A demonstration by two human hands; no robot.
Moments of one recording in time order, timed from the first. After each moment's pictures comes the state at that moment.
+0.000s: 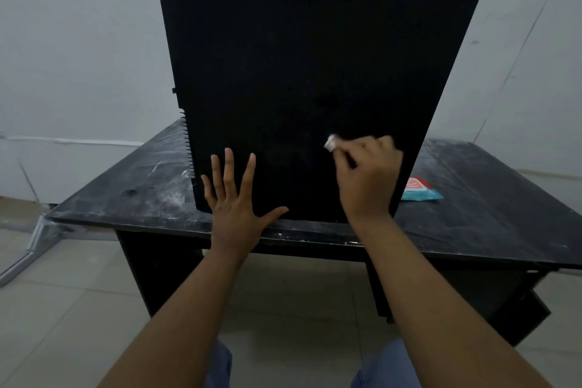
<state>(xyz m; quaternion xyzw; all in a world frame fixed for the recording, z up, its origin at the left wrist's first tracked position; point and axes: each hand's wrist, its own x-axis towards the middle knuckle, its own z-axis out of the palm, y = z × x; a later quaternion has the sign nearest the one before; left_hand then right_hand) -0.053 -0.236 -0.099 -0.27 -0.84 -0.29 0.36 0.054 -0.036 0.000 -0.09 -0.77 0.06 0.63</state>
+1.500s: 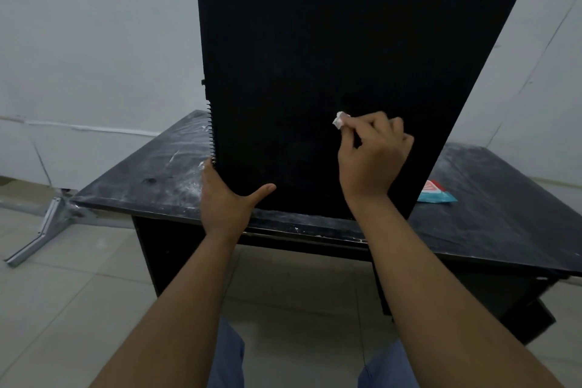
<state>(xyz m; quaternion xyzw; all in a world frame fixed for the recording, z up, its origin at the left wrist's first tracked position) -0.065 -0.275 -0.083 -0.10 -0.79 -0.56 0.23 0.031 -0.072 0.026 -0.14 -0.74 0.07 0.66</state>
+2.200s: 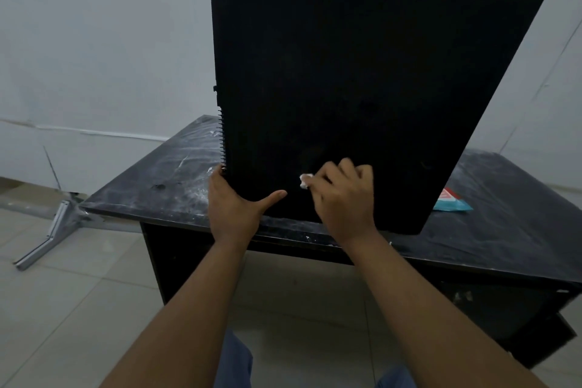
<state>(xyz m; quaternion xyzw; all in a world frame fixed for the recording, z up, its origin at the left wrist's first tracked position) -0.071 -0.276 -0.082 -0.07 -0.79 -0.56 0.23 0.020 -0.092 -0.038 0.05 -0.83 -0.09 0.54</state>
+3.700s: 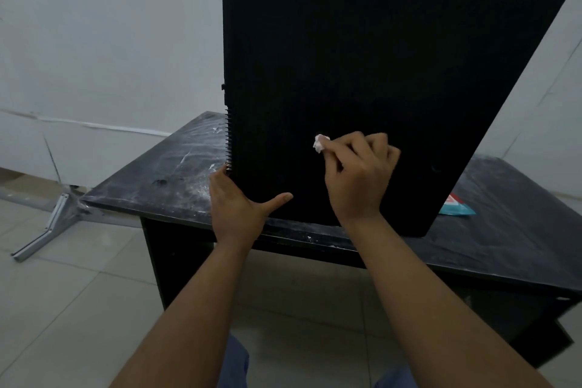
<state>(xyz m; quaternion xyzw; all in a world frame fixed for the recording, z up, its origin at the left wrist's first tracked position) -0.068 -0.275 -0.087 -0.11 -0.81 -0.52 0.27 0.009 -0.096 0.001 -0.03 -0.76 0.03 0.65</state>
